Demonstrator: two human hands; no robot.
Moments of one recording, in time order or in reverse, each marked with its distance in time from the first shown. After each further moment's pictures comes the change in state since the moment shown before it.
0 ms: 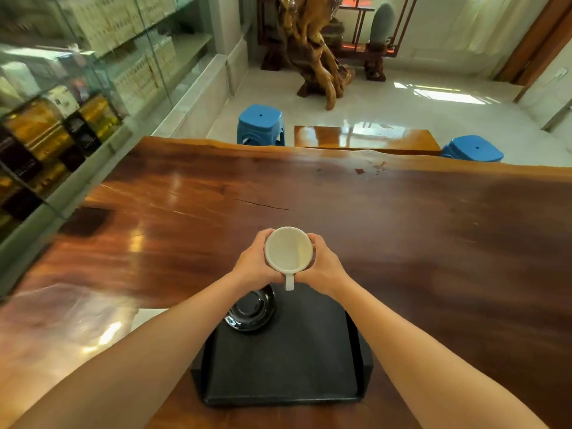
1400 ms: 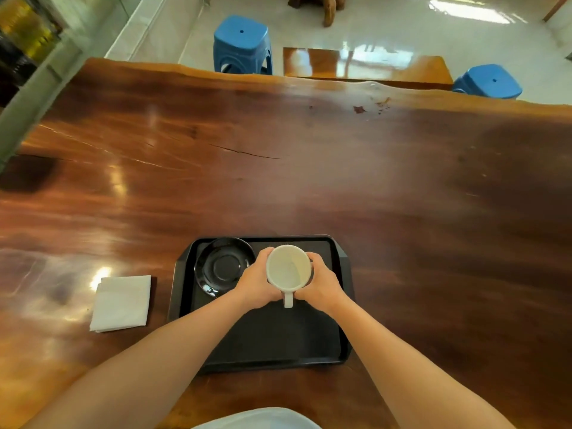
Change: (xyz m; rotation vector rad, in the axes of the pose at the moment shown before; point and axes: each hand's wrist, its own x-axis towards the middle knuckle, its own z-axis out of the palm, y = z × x) left_hand 0.002 -0.071 0.095 0.024 -0.221 -0.258; right_hand -0.021 0.119 0.032 -0.024 -0.120 0.314
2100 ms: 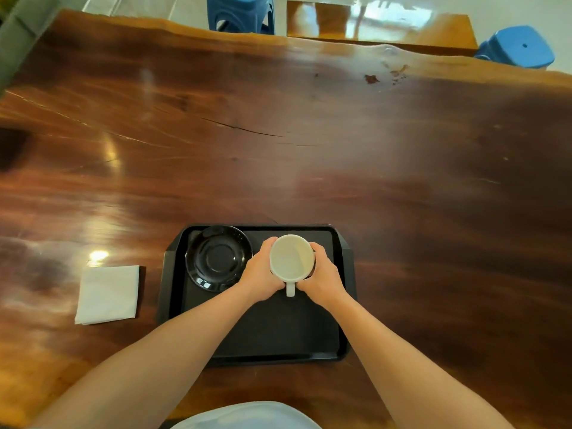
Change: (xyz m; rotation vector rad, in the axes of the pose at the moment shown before) left_hand 0.034 -0.008 0.022 -0.008 0.033 -0.049; right_hand 0.027 0.022 0.007 0.056 0.049 0.042
